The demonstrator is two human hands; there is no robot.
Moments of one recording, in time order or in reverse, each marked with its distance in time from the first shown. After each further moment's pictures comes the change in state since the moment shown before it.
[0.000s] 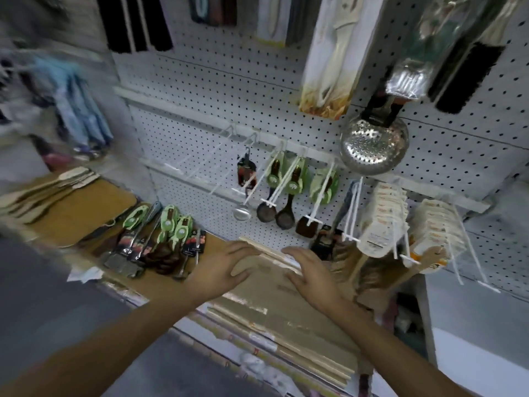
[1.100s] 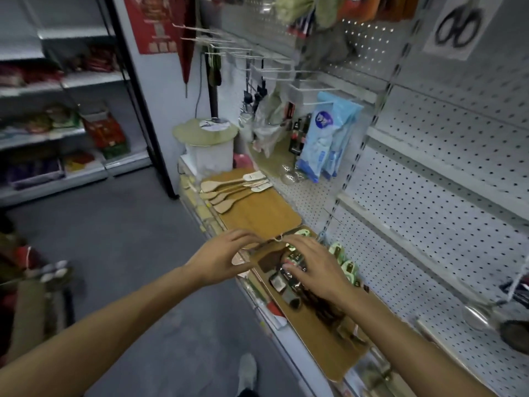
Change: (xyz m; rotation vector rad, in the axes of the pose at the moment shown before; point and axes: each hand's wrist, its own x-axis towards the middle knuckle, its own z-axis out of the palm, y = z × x) left_hand -0.284 -0.366 -0.345 0.228 0.095 -0.407; right_hand 0.319 -0.426 0.283 -0.042 -0.238 -0.557
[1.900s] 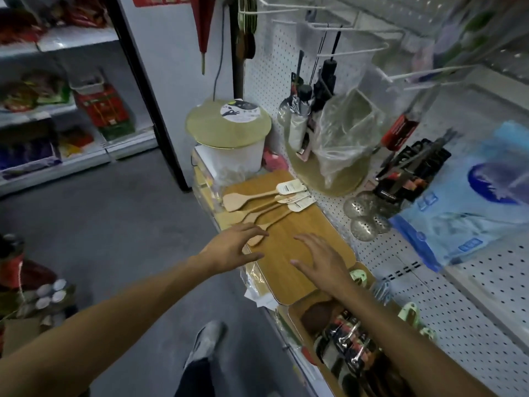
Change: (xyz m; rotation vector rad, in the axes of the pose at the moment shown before) left_hand 0.185 -0.364 -0.011 -0.125 -0.184 -0.239; right_hand 0.378 0.082 0.150 0.133 -0.196 0.195
